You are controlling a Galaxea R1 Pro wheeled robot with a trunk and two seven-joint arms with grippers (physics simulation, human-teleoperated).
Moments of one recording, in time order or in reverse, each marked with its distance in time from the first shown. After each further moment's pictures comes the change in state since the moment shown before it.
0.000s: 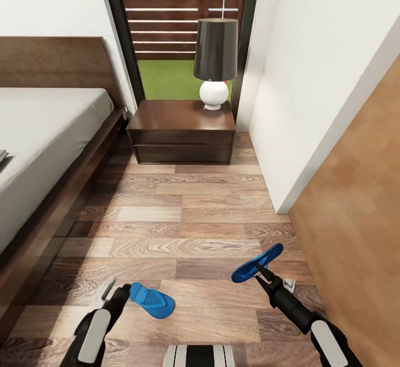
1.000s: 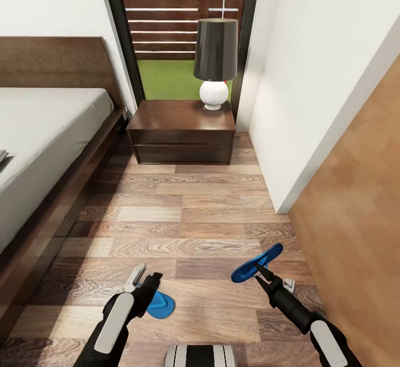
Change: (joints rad) left arm -0.010 -0.005 -0.314 -0.101 0.306 0.055 0.193; right arm 0.000 0.002 -0.001 0.000 0.000 -0.002 -0.001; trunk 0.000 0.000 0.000
